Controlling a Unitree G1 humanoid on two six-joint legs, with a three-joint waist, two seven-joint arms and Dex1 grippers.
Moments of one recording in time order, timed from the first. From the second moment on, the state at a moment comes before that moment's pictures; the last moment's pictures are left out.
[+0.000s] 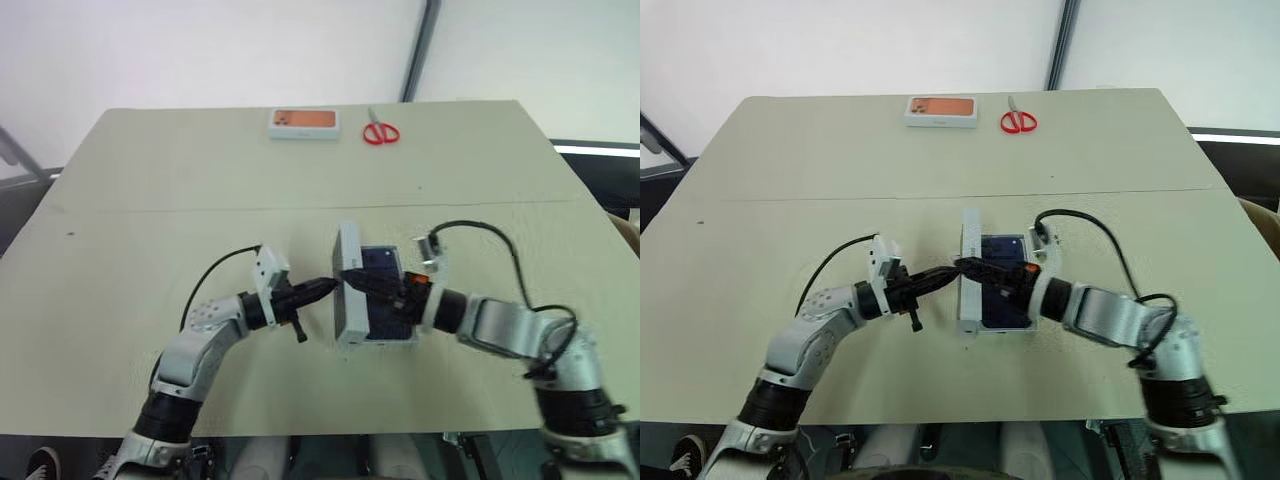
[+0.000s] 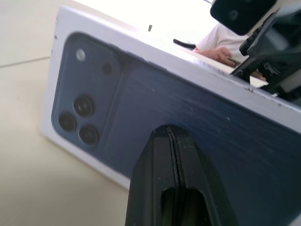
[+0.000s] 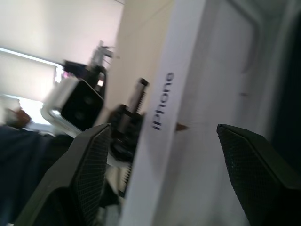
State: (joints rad) left arm -0.25 0.27 -0.15 -0.10 -0.44 0.36 -0.87; right arm -0.26 -0.64 -0.11 -0.28 1.90 1.06 -0.25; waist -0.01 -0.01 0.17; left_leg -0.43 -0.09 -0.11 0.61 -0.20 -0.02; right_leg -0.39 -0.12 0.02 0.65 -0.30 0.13
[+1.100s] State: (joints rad) left arm -0.20 0.38 -0.15 -0.05 -0.40 0.36 -0.92; right arm -0.16 -0.85 0.08 -0.38 0.52 0.54 0.53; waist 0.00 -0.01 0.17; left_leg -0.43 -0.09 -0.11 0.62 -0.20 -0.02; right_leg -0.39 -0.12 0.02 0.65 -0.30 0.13
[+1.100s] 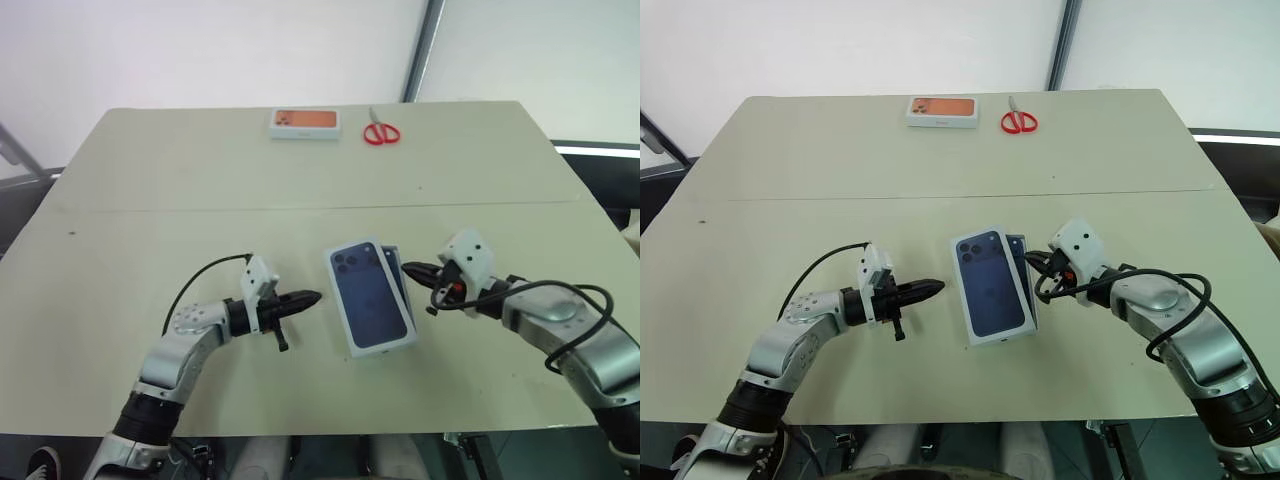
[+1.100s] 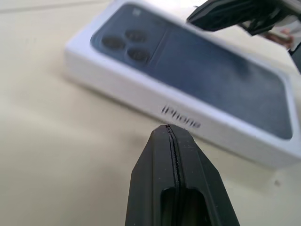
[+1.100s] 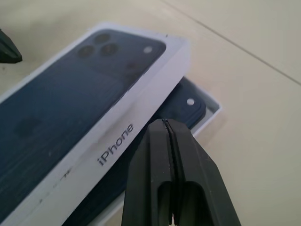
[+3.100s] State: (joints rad) left arm -0.37 0.15 -0.19 0.15 -0.29 0.32 -0.82; right arm -0.13 -0.75 0.07 -0.35 0.17 0.58 0.64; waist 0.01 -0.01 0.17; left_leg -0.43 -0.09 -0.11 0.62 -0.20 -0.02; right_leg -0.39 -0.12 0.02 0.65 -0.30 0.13
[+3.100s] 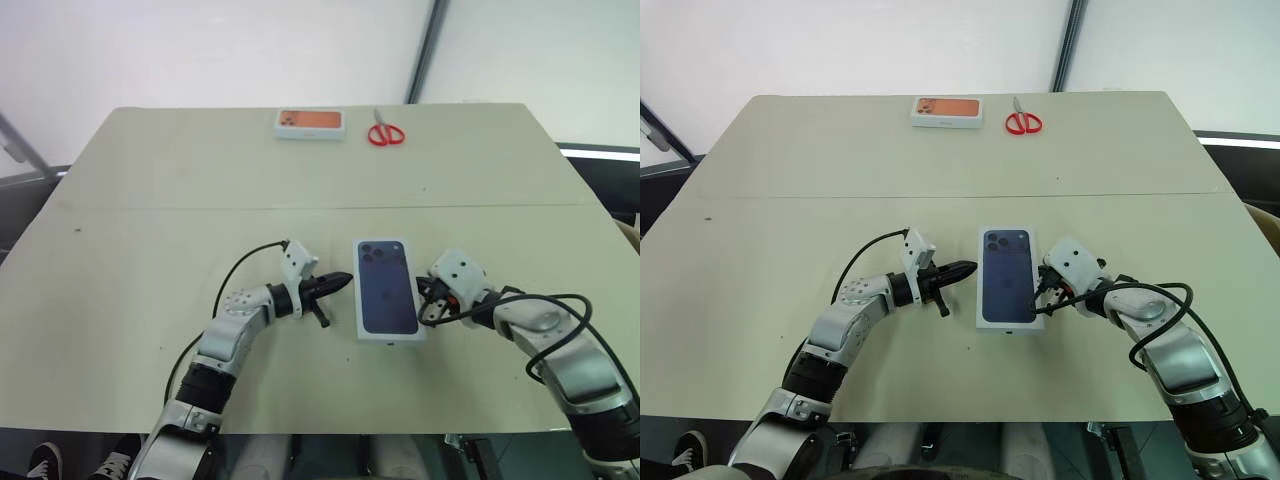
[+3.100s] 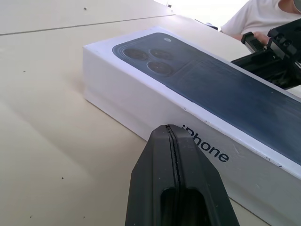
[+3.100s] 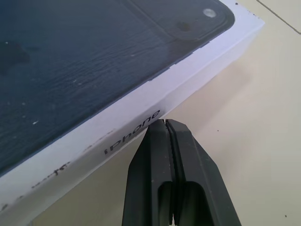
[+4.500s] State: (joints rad) left arm -0.42 0.17 -0.25 0.14 -0.29 0.35 -0.86; right arm -0.14 -0.75 0.08 -0.41 0.27 0.56 0.77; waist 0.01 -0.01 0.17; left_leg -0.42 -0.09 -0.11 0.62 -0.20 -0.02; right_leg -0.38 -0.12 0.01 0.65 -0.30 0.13
